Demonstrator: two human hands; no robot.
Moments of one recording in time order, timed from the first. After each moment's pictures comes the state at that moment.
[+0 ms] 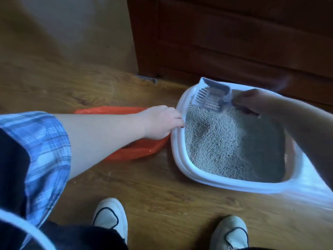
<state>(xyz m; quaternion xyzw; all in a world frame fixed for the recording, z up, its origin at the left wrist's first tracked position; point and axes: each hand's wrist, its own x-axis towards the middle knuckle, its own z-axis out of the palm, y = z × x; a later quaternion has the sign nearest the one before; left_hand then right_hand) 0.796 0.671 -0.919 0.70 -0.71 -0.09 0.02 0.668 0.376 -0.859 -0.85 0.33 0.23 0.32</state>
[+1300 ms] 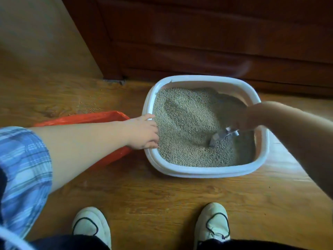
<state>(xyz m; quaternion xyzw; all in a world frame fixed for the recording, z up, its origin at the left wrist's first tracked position) 0.761 0.628 -0.961 0.61 -0.77 -0.12 -0.14 0.581 0.335 -0.861 -0.80 0.01 0.58 -0.15</state>
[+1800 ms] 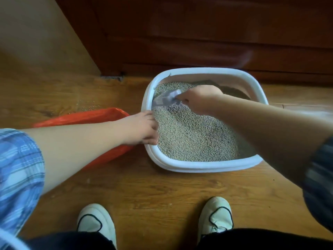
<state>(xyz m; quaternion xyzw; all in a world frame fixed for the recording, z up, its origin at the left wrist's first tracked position) 0.767 0.634 -0.972 0.59 -0.80 -0.09 0.05 0.652 0.413 -0.883 -0.96 0.09 0.25 -0.01</state>
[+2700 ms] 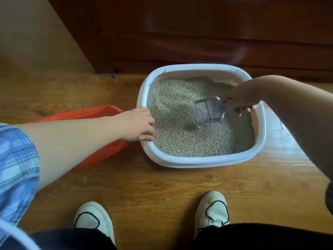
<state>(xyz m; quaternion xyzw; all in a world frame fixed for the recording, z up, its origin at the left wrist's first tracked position) 0.767 0.629 -0.966 0.59 -0.79 -0.12 0.03 0.586 0.303 -0.867 -0.81 0.26 0.49 0.19</state>
